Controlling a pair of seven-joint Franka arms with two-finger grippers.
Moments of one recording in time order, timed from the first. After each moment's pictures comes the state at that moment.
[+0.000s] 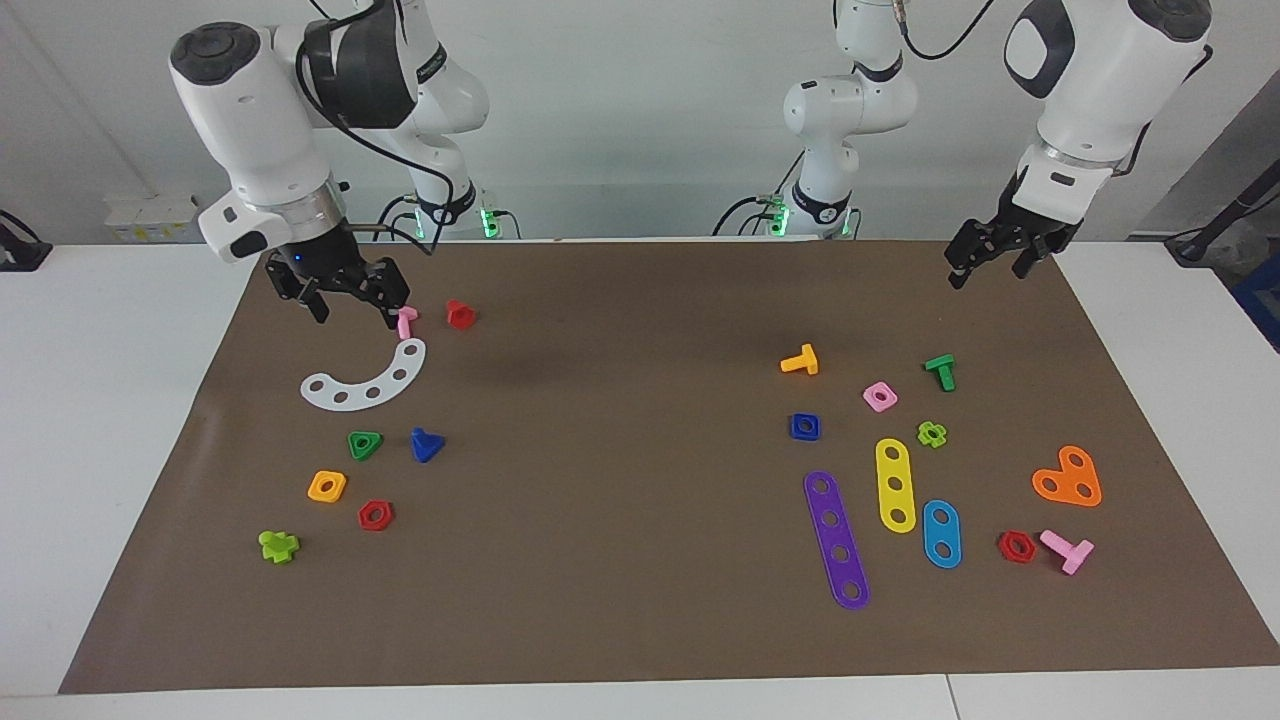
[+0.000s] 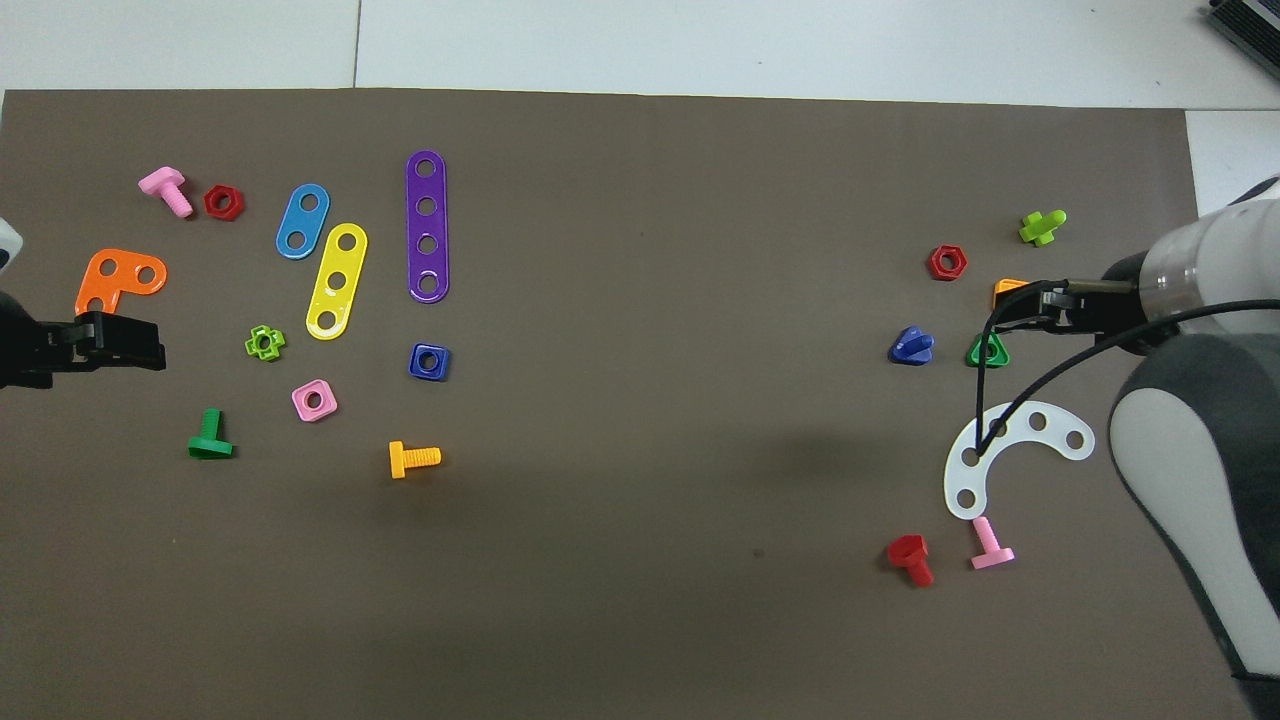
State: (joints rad) left arm 0.05 -0.13 -0.07 -1.82 0.00 1.71 -0.12; right arm 0.02 -0.02 0.04 -1.84 0.00 1.88 0.20
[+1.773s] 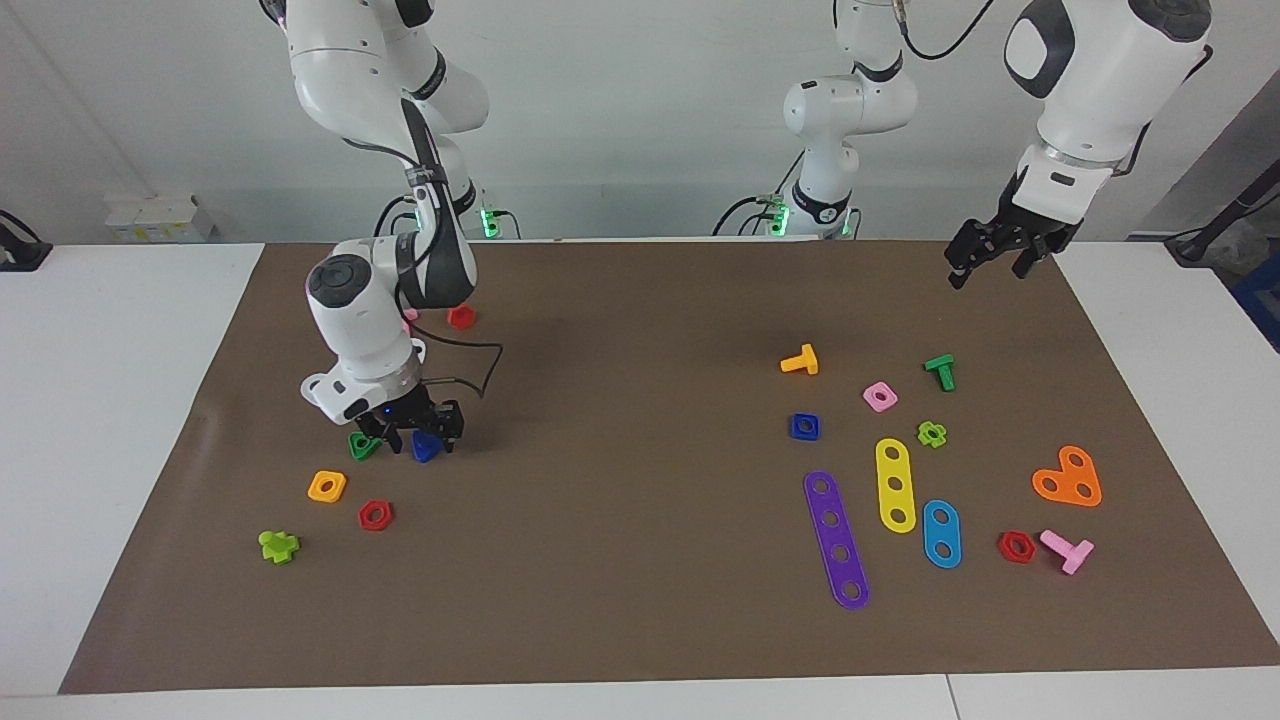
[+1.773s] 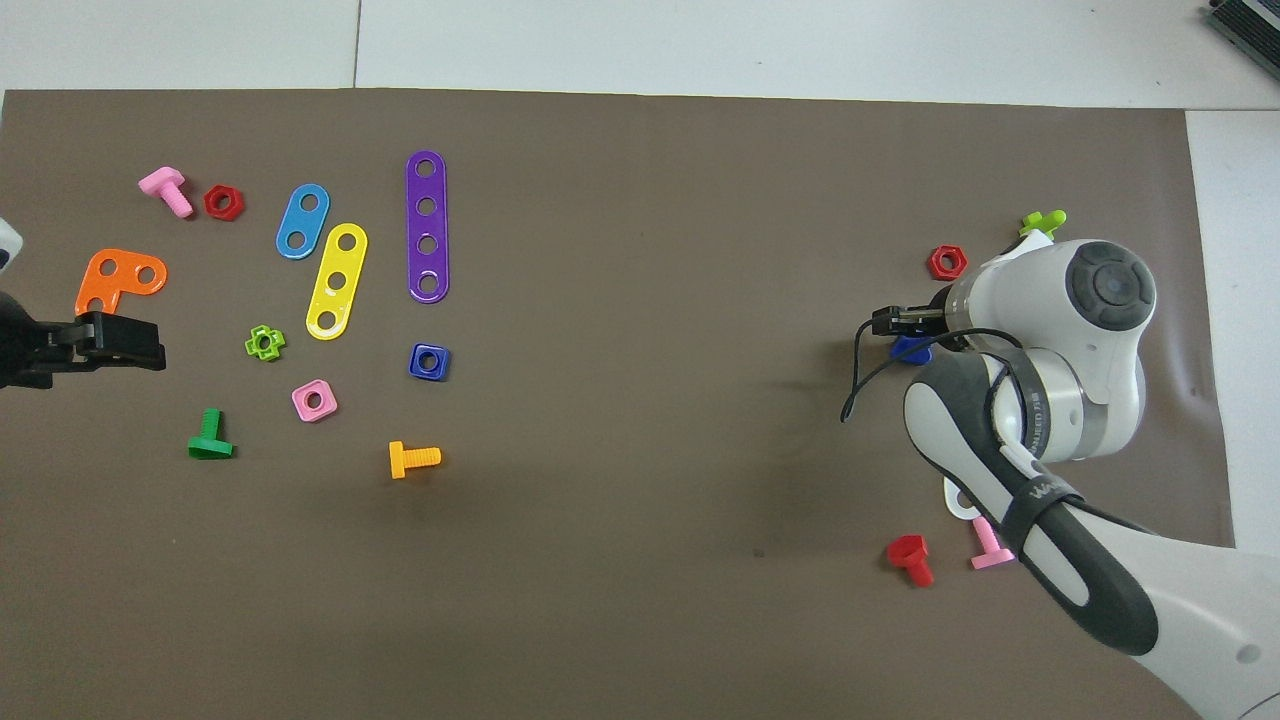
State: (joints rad) left arm 0.05 -0.13 -0.07 -1.82 0.00 1.71 -0.12; right arm 0.04 0.28 0.04 -2.05 0.00 2.44 0.13
